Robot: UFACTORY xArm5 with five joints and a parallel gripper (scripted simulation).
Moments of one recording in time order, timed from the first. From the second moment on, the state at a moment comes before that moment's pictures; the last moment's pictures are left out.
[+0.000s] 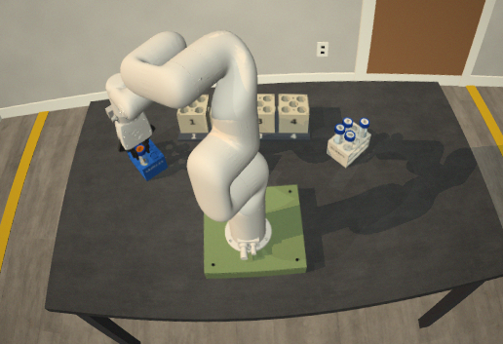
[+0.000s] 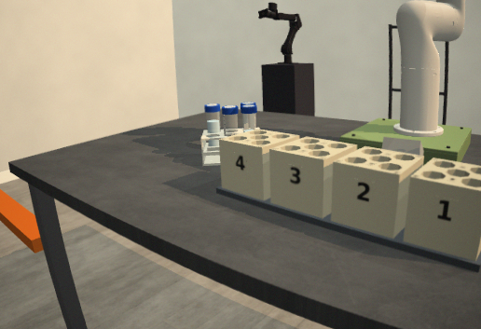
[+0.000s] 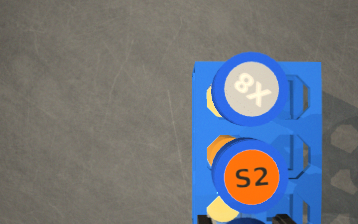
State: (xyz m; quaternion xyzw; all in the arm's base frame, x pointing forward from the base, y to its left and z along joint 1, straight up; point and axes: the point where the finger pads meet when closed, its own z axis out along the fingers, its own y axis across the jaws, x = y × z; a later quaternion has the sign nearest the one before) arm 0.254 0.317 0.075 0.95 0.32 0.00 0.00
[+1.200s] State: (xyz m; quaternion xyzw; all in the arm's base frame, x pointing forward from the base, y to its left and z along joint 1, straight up) arm 0.254 0.316 0.076 0.95 0.32 0.00 0.00
